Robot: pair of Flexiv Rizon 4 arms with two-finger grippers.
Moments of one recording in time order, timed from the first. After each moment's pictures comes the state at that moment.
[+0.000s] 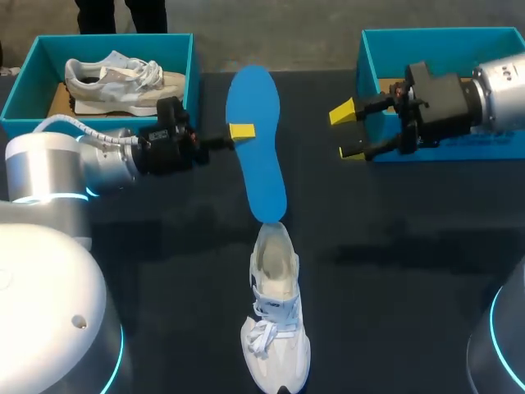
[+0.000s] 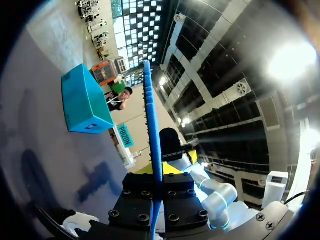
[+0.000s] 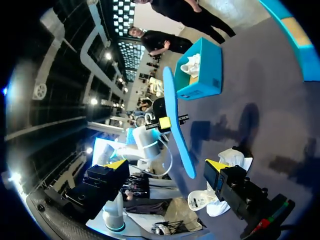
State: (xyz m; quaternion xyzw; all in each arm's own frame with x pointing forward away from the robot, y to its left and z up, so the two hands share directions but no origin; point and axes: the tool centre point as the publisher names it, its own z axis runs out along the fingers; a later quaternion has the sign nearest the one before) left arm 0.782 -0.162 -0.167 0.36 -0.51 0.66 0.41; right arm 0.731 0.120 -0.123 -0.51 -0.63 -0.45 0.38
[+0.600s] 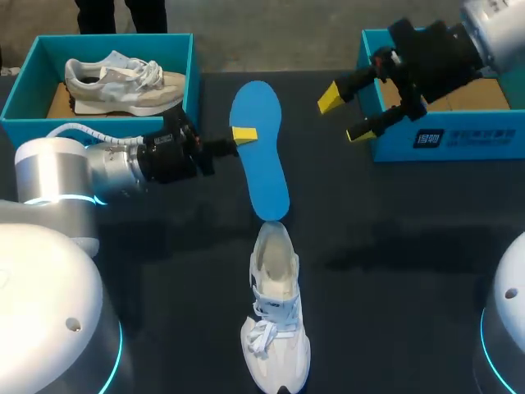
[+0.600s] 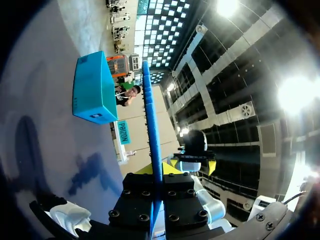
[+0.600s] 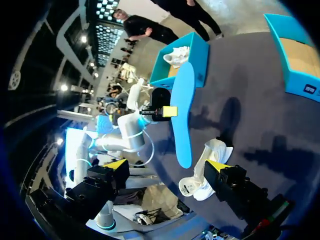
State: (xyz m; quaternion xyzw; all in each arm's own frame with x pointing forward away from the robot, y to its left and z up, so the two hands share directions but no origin) left arm 0.792 -0.166 -0.183 0.42 -0.46 0.62 0.48; right arm 0.723 0.126 -0.088 -0.55 -0.71 -0.33 0.30
